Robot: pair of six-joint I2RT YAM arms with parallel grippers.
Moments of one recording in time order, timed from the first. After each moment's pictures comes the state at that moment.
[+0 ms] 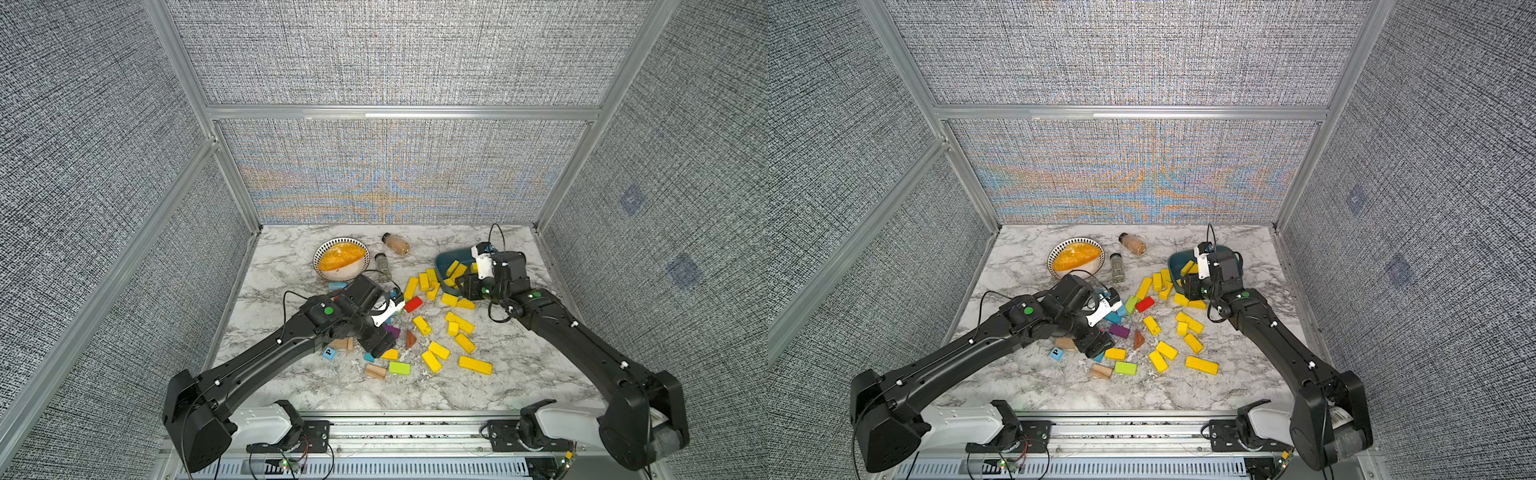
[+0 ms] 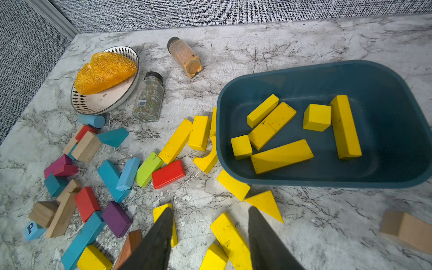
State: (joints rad) left arm -0.85 1.28 1.12 -0.90 0.20 0.17; right arm 0.32 1.26 0.93 -0.33 -0.11 0.21
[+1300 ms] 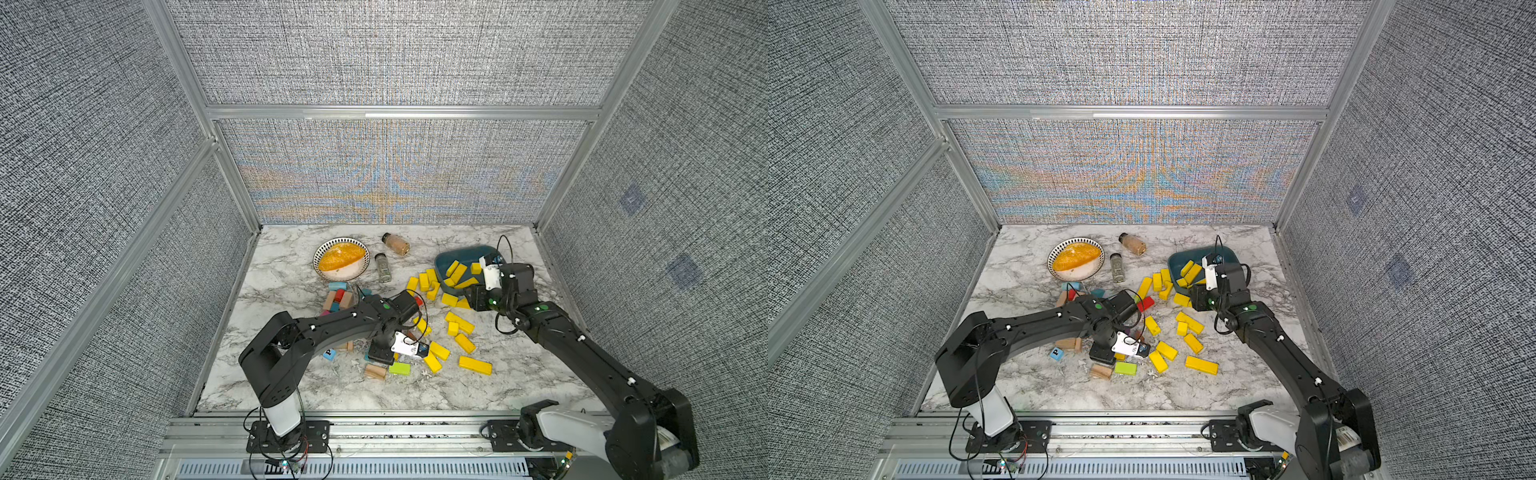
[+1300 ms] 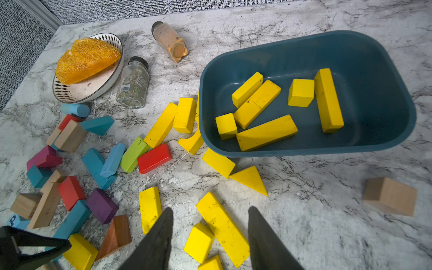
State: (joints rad) left arm -0.93 1.74 1.17 -0.89 0.06 0.96; right arm 0.28 1.18 0.81 -0.32 -0.11 0.20
